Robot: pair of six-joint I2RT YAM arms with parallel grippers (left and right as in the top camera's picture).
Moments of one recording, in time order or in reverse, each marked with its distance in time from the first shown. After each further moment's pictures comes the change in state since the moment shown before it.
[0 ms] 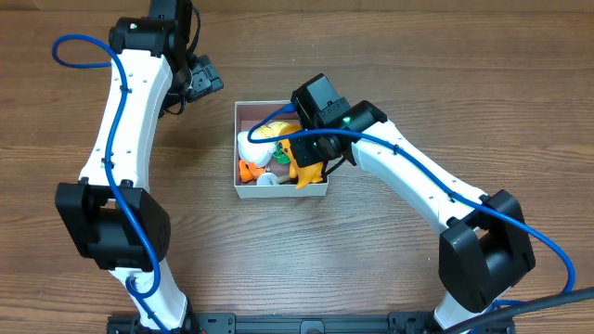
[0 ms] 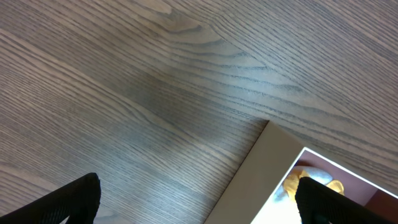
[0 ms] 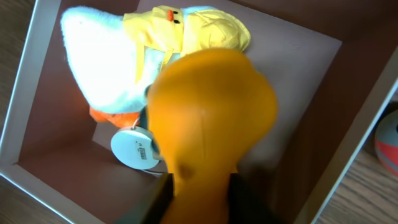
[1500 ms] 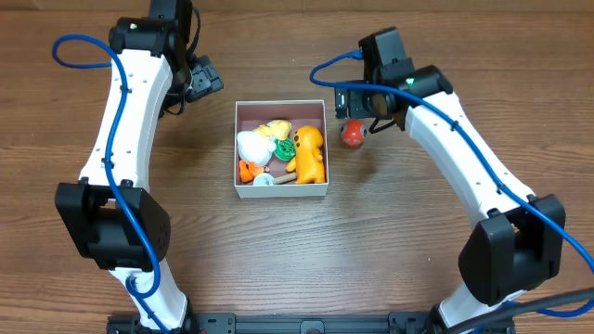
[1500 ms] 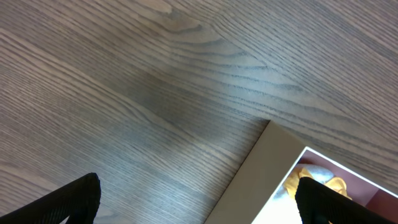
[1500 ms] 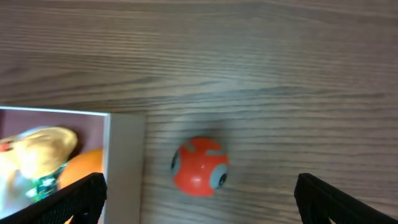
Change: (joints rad) left arm 0.000 0.000 0.000 -0.002 0.000 0.000; right arm -0.253 -0.032 0.088 -0.026 0.243 0.052
